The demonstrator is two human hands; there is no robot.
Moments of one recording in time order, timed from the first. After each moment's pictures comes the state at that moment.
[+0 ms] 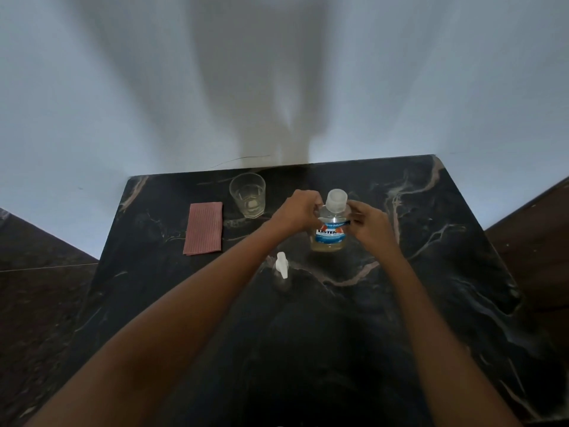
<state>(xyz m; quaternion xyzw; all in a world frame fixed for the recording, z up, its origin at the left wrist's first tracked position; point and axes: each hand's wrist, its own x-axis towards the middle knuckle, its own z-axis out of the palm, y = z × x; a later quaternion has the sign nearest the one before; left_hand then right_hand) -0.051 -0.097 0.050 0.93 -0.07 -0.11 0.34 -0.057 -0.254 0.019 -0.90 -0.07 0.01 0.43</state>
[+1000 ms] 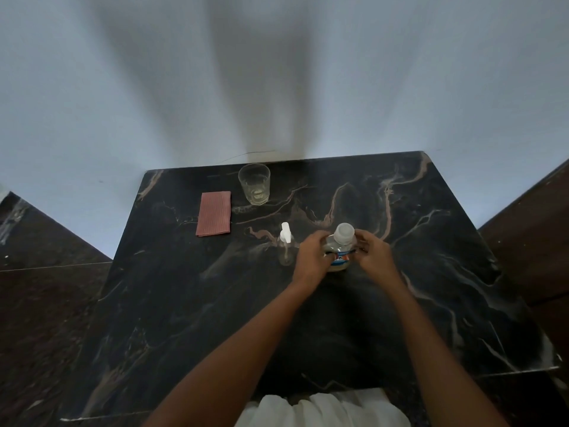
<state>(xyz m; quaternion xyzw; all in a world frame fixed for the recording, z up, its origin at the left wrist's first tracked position) -0.174 -0.145 -0.015 0.86 0.04 0.02 0.51 -0.148 -0.281 -0.016 -0.86 -0.02 0.06 0.50</state>
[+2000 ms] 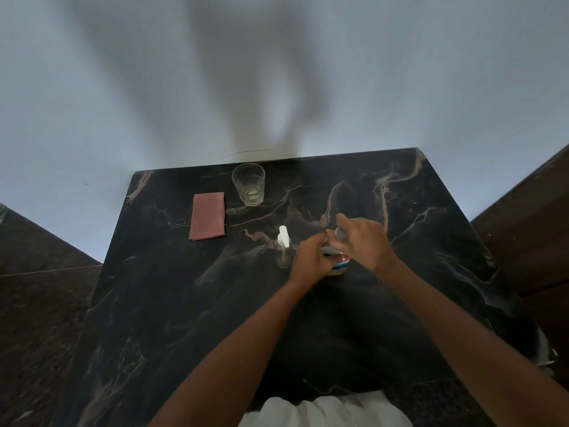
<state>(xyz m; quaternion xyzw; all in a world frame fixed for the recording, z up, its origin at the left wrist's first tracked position) -0.157 -0.139 -0.039 0.84 -0.02 0.00 0.54 -0.131 -0.259 0.026 -0.95 -0.27 -0.10 0.13</state>
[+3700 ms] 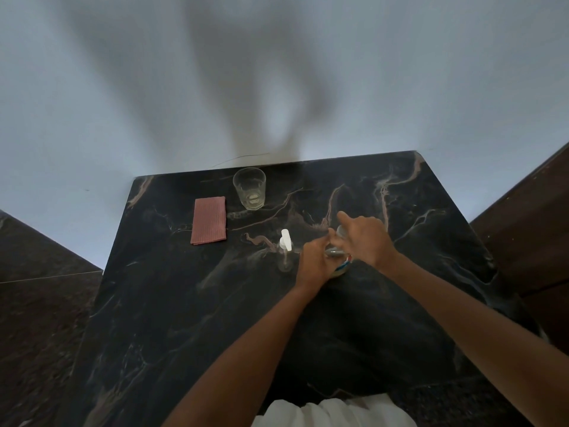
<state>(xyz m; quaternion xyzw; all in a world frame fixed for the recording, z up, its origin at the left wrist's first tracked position) -0.160 -0.145 -0.033 0.85 -0.01 0.06 0.52 -0.115 -0.256 0.027 -0.97 -0.23 -0.03 0.05</state>
